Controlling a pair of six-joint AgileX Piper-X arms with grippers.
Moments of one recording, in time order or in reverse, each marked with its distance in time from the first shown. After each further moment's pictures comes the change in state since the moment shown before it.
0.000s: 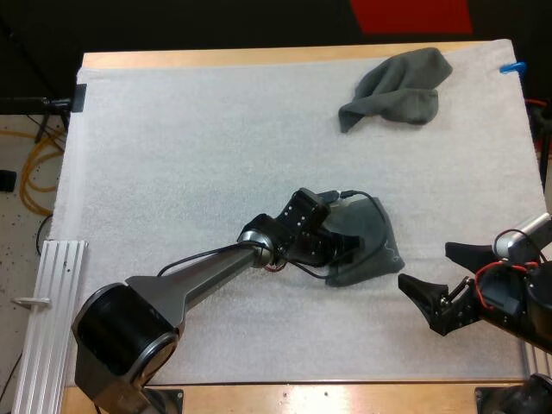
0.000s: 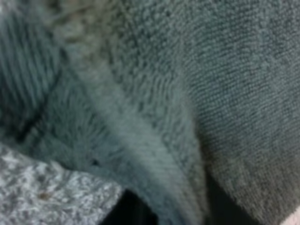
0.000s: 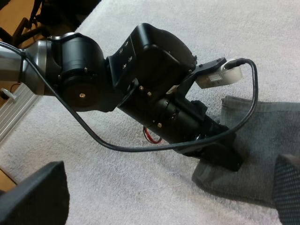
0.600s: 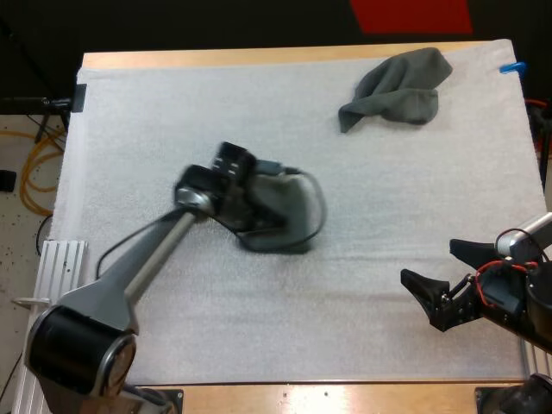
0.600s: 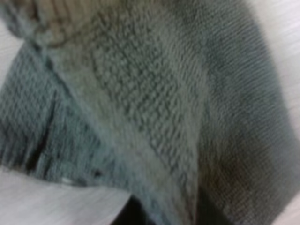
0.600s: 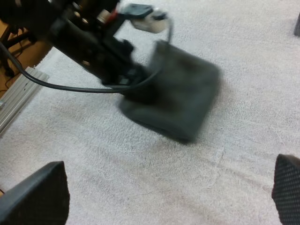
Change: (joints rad) left arm 0.337 -0.143 -0.129 0.561 -0.243 0.695; right arm 0.000 0.000 0.000 0.000 0.046 0.000
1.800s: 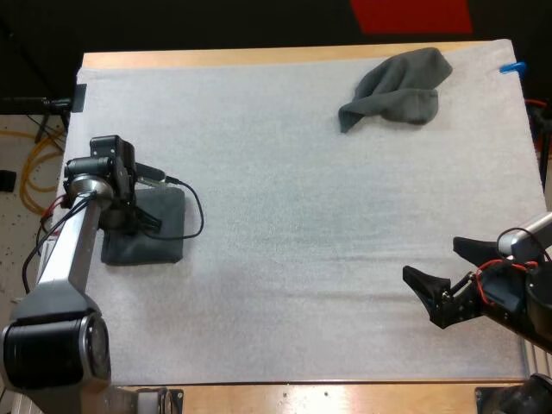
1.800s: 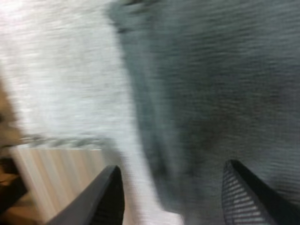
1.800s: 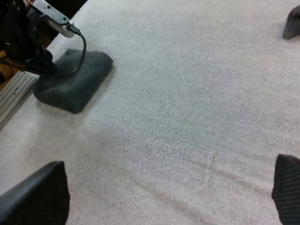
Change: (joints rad) left arm 0.499 -0.019 -0.006 0.140 -0.579 0.388; right arm 0.000 0.003 0.000 0.000 0.028 0.000
